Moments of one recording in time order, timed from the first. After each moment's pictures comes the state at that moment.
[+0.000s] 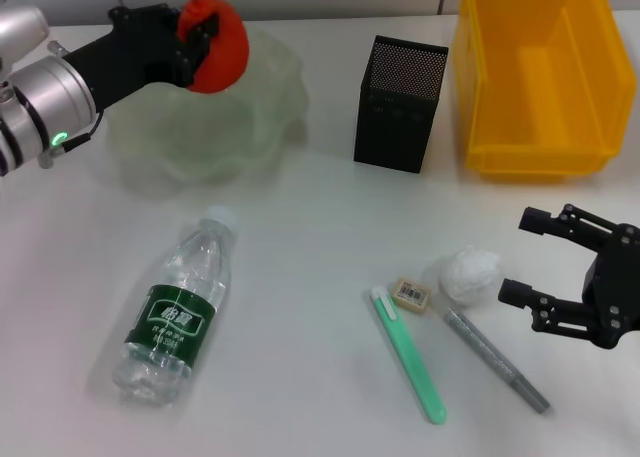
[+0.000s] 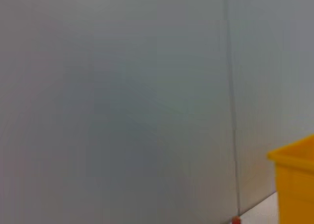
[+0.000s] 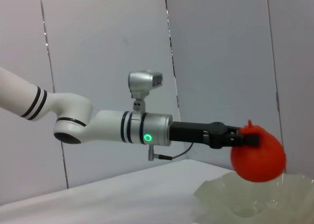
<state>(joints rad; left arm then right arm) -0.64 -2.08 0.82 0.42 1.45 0.99 -0.90 0.34 2.08 -0.33 -0.50 -2.10 -1.88 0.88</state>
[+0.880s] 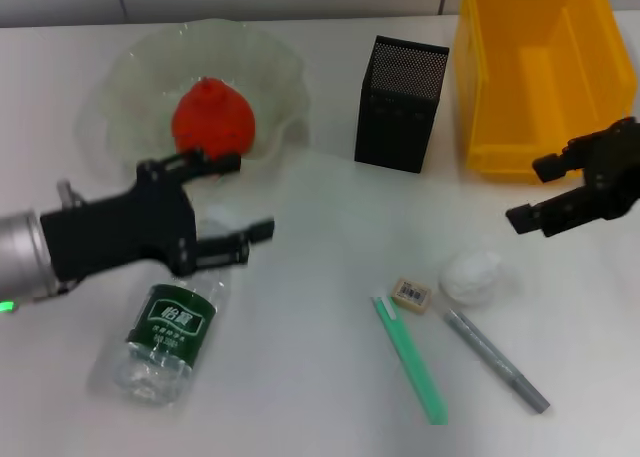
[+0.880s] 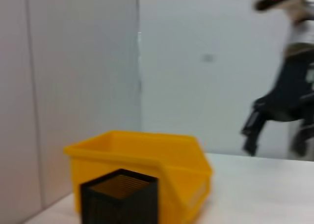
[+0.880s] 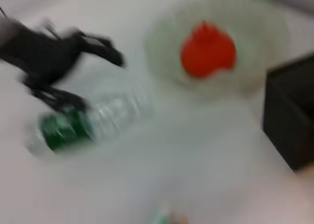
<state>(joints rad) -0.34 -2.05 1.06 0.65 1.55 1.50 -0.98 0.53 2.09 -0.88 -1.48 -2.34 -1.90 2.16</state>
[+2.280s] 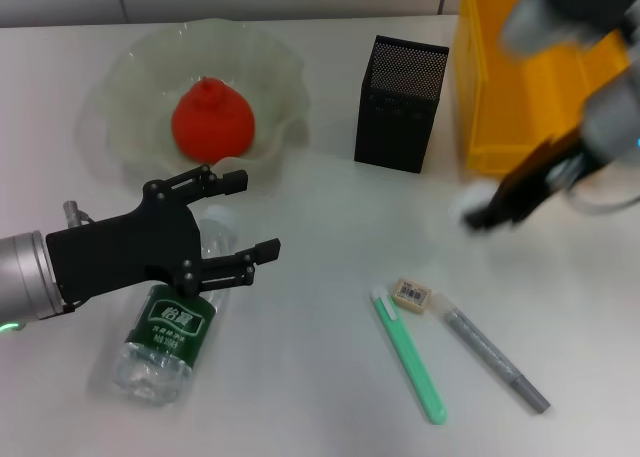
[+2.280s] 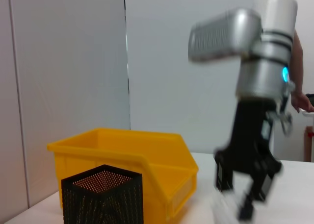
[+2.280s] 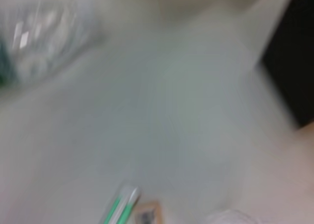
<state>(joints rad) -0.32 -2.06 1.06 0.61 1.56 1.53 -0.94 0.63 2.09 -1.35 -1.39 -2.57 -1.63 2.54</state>
